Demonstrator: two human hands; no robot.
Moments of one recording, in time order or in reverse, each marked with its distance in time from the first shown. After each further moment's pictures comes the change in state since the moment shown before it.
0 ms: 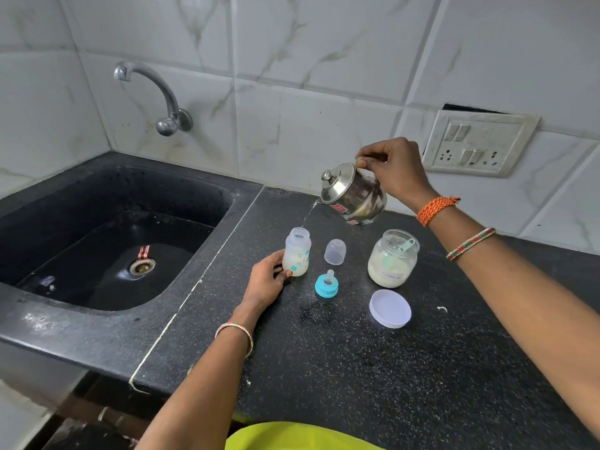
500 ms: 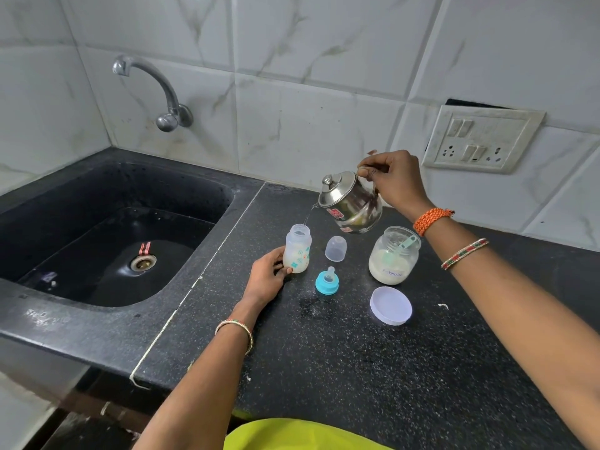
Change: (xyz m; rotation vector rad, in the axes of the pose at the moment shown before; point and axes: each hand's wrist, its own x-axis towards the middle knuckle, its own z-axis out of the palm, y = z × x) left_hand 0.000 0.001 0.000 -0.007 -0.005 -0.013; right_hand -0.014 0.012 0.013 0.114 0.008 0.101
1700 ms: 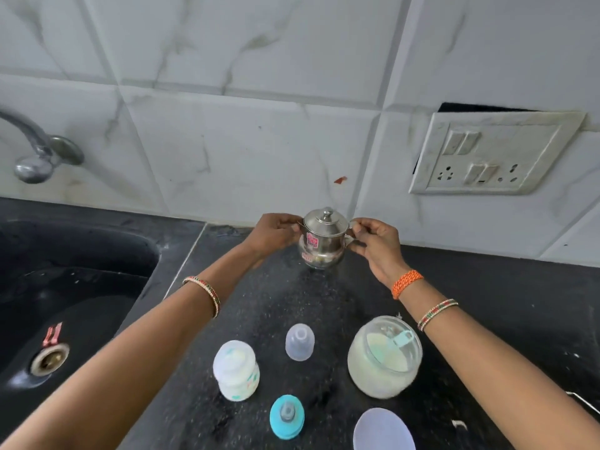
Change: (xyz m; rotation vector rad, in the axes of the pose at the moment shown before) left_hand 0.257 0.109 0.051 -0.283 -0.293 -0.138; right_hand 0.089 0.204 0.064 0.829 0.076 0.738
